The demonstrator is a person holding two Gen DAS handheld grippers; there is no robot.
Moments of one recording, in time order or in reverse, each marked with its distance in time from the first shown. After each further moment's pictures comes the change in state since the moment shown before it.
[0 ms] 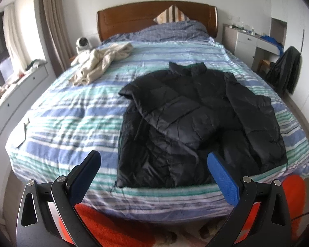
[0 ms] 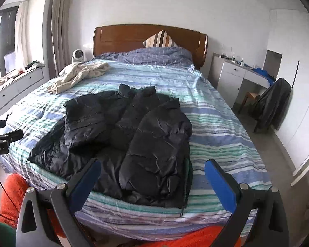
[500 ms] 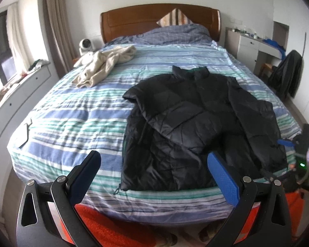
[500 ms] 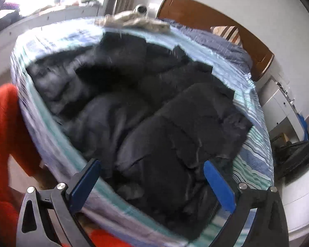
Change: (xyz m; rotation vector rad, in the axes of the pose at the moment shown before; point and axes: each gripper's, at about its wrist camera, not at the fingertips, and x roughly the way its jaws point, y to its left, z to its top) left arm -0.006 0.007 0.004 -0.019 -0.026 0.026; right arm 0.157 0.038 -0.054 -0.477 0.166 0.149
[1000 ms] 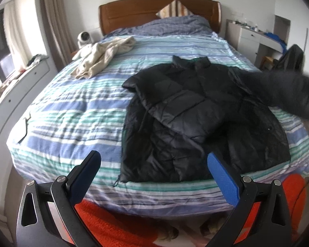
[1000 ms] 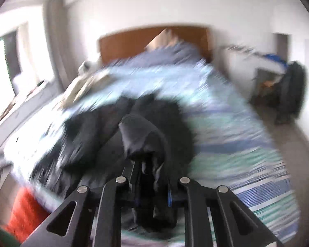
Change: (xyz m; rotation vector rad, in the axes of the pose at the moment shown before) left arm 0.007 -0.005 -0.006 0.029 0.041 -0.010; right arm -0.160 -0.177 -0.007 0.631 -0.309 -0.097
